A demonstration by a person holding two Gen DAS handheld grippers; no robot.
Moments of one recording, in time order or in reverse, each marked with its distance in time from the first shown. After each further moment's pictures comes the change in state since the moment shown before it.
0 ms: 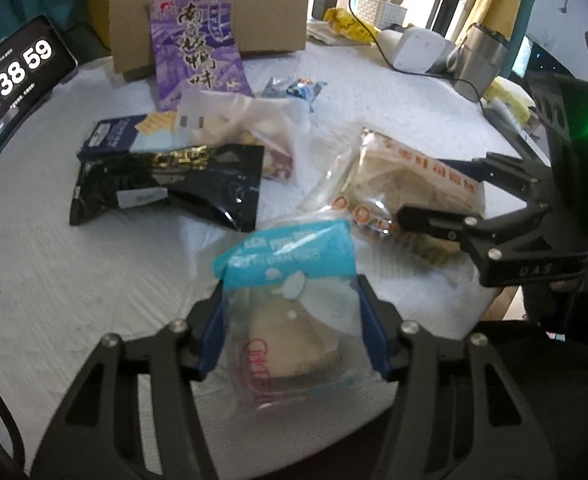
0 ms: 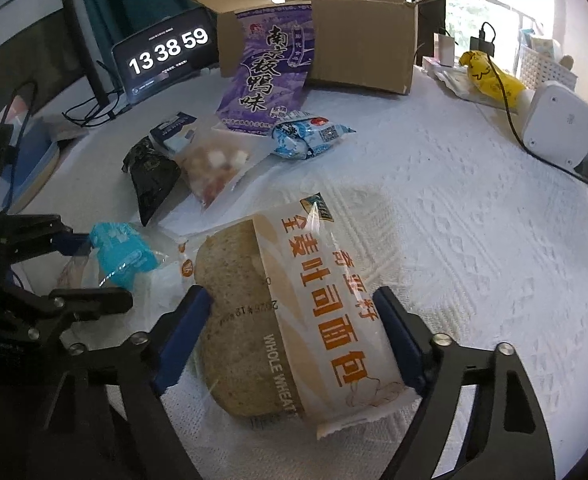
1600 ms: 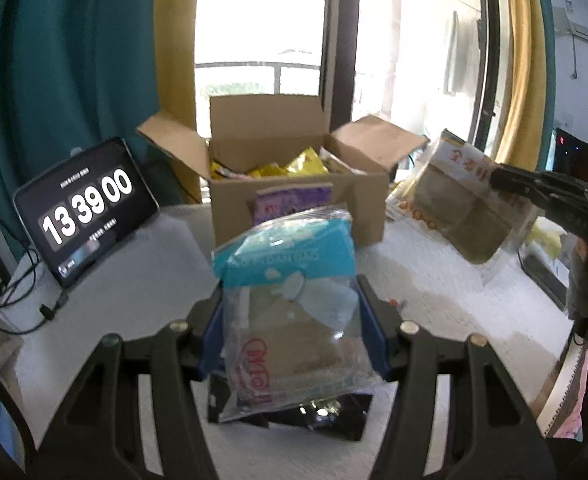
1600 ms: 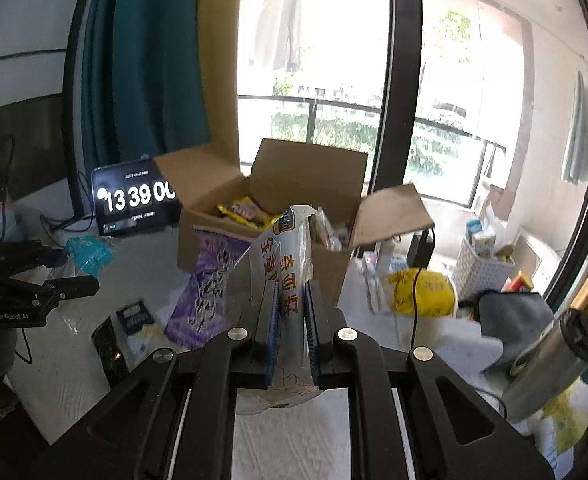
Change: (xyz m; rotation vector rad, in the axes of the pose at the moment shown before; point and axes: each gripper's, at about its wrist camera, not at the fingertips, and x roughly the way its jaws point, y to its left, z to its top) left arm -0.085 0.069 0.102 -0.053 -0.458 0.164; right arm -0.102 -0.019 0.143 -0.124 -0.442 -0.189
